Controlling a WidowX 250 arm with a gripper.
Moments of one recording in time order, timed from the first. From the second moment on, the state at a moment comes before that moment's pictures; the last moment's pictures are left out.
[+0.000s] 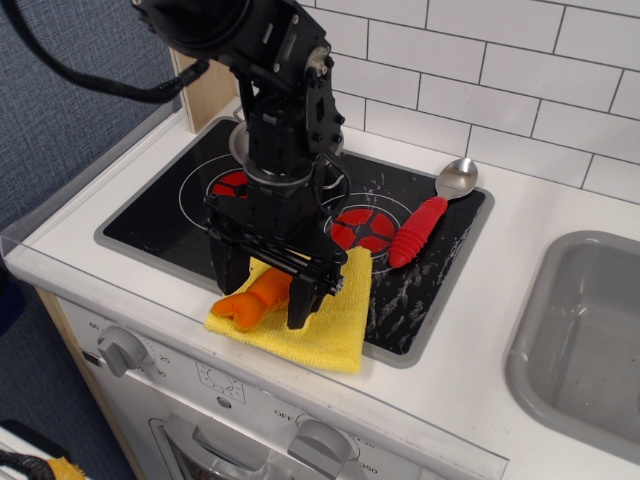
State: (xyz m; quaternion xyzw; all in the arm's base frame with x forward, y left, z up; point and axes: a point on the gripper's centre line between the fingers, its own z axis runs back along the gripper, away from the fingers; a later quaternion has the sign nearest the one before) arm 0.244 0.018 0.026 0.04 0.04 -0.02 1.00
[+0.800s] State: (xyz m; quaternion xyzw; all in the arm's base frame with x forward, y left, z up) arm 0.248 0.018 0.028 0.04 0.06 -0.01 1.00
